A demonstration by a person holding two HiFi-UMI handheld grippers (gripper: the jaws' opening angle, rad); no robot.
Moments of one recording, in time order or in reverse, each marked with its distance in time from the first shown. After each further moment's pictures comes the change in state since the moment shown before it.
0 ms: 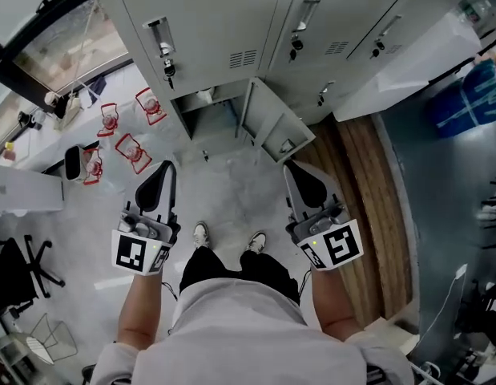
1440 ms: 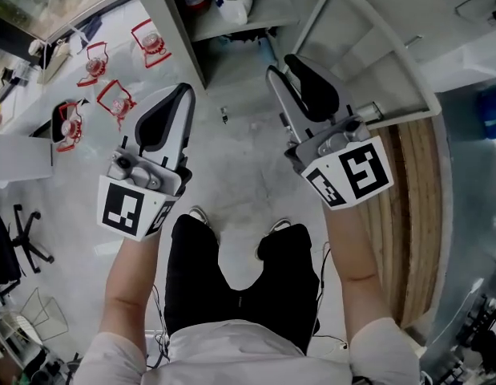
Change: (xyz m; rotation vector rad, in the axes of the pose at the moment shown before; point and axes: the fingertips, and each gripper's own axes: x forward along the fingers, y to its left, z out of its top) left arm 0.048 0.059 -0.224 0.103 -0.049 -0.040; right arm 0.164 0.000 -0.231 0.014 -0.080 0.172
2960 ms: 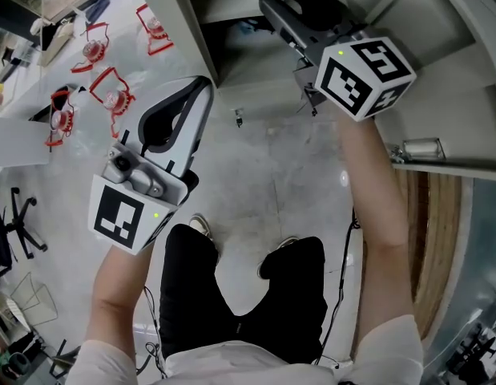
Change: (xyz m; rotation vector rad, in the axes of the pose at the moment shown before) left arm 0.023 0.015 -0.090 0.064 0.027 -0.023; right arm 0.139 -0.077 -0.100 0.067 0.052 0.167
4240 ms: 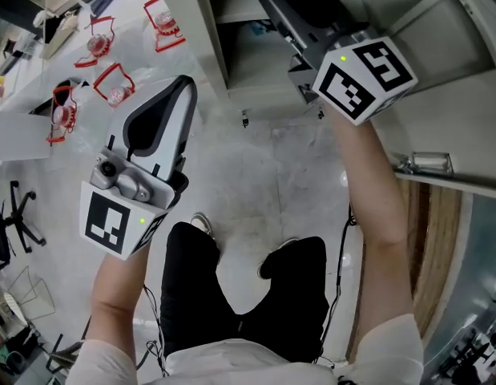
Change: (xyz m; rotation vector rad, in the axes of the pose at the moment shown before) left arm -0.022 0.035 0.005 -0.006 -0.021 0.065; right arm 0.031 0.027 0.014 -0.008 -0.096 0.103
